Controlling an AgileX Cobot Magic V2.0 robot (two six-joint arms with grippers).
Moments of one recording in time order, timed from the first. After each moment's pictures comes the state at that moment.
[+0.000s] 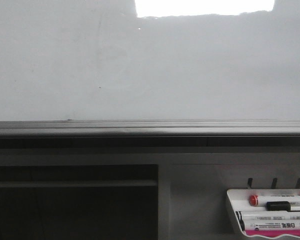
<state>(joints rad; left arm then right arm) -0.09 0.27 -0.55 -0.17 0.44 0.14 0.06 0.37 -0.57 0.03 0.51 -0.05</state>
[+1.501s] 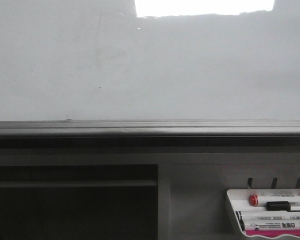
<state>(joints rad) -0.07 1.15 -0.86 -0.05 0.61 0.08 0.06 0.42 -0.57 0.05 0.57 -0.05</state>
